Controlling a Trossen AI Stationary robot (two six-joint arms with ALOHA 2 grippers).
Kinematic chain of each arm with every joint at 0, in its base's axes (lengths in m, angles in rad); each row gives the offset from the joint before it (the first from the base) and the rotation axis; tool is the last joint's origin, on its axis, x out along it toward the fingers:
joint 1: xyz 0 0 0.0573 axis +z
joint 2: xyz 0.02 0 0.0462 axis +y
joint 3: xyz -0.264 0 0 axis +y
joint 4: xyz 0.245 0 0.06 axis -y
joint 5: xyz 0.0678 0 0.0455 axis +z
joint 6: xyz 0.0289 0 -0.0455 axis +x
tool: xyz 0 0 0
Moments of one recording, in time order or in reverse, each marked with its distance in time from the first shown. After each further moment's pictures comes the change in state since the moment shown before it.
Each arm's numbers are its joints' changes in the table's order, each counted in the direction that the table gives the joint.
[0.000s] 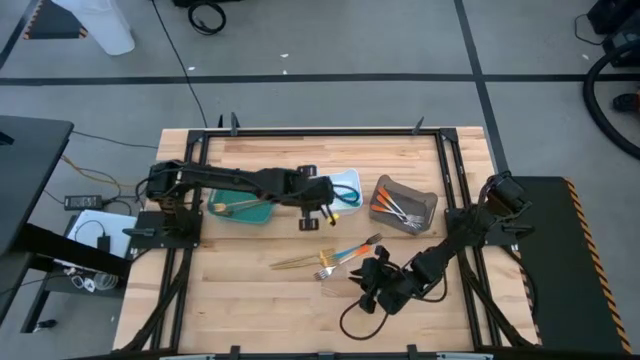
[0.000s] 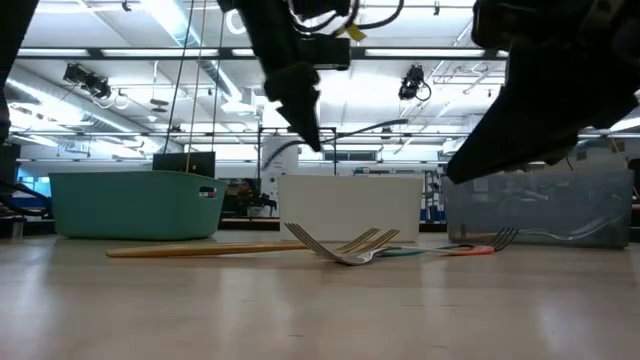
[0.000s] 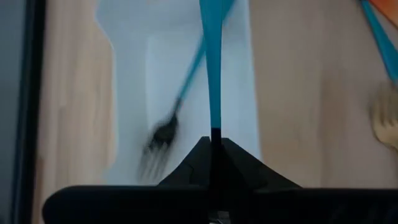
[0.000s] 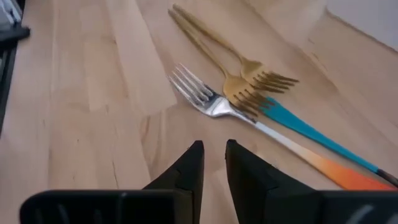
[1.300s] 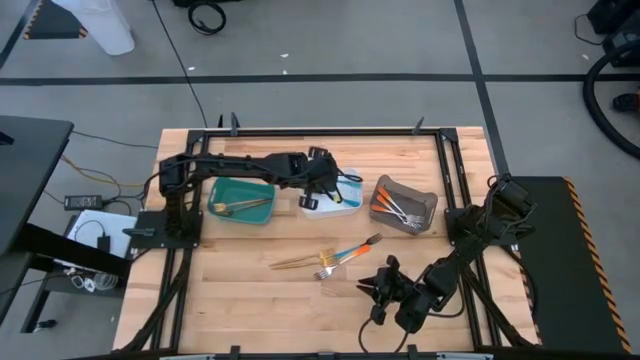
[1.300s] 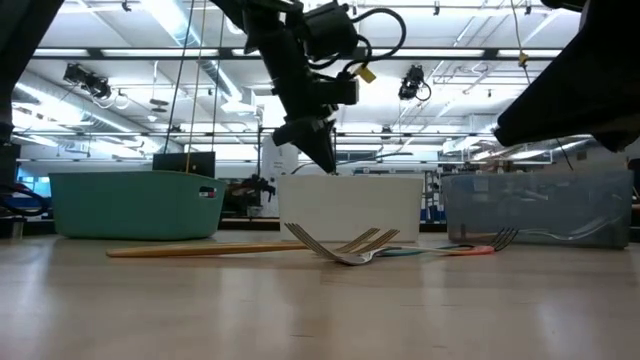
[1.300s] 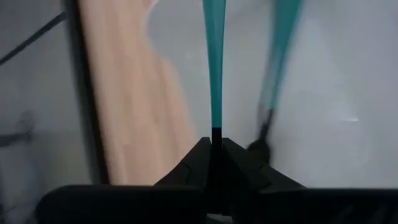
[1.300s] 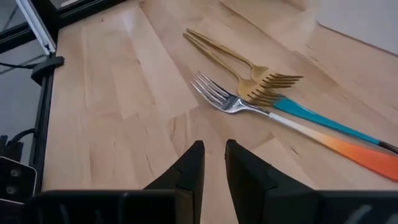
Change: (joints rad) left arm 0.140 0.083 -0.010 0.149 0.020 0.450; right arm 0.146 -0.001 -0.001 -0.006 -0.187 0.159
